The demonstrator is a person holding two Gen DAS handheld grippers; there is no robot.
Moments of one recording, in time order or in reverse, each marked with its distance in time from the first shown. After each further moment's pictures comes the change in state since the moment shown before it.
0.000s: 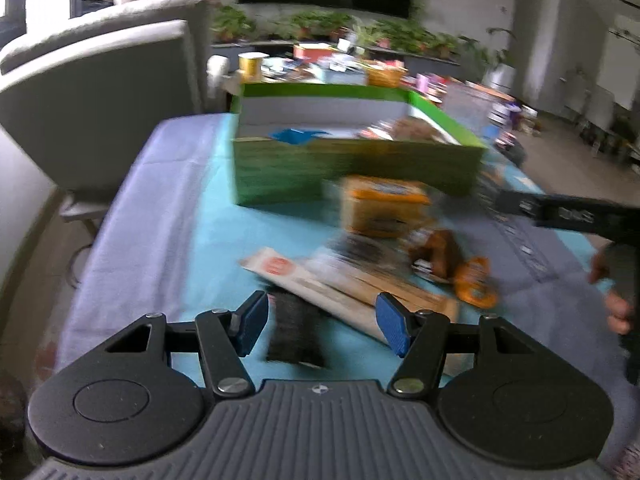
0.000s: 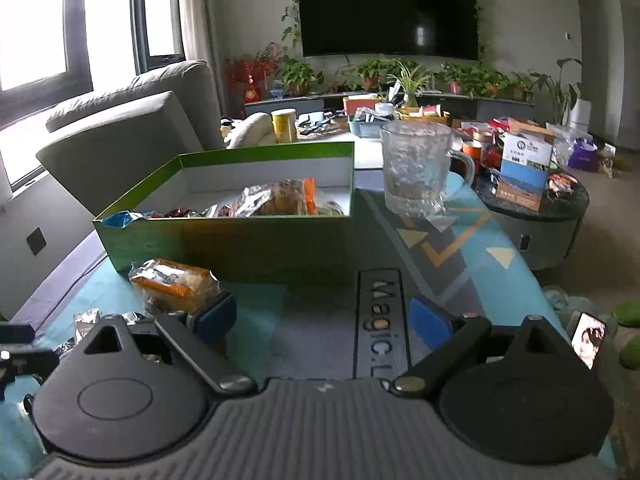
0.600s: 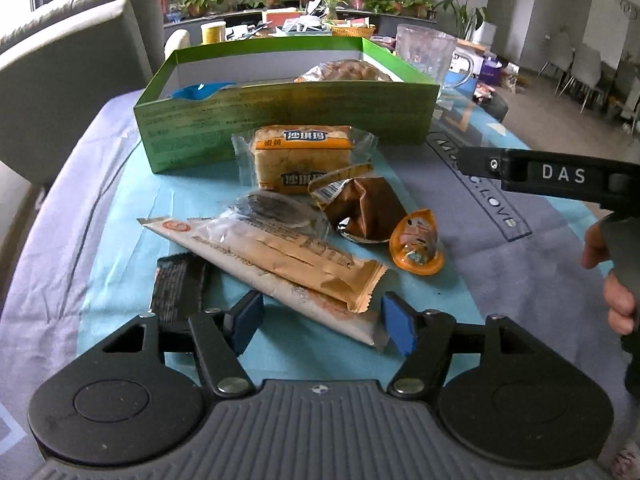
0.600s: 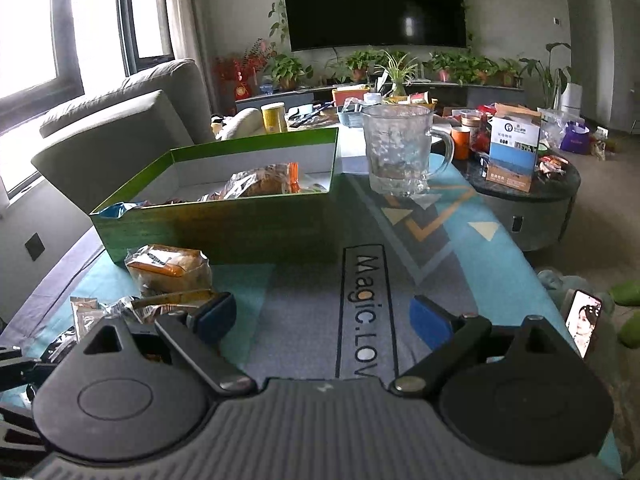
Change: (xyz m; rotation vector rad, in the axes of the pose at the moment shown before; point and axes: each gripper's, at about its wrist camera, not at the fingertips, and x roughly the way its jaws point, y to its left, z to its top) left arm 0.035 -0.054 -0.009 0.065 0.100 0.006; right arm -0.011 -0.010 -0.013 0.036 0.017 -0.007
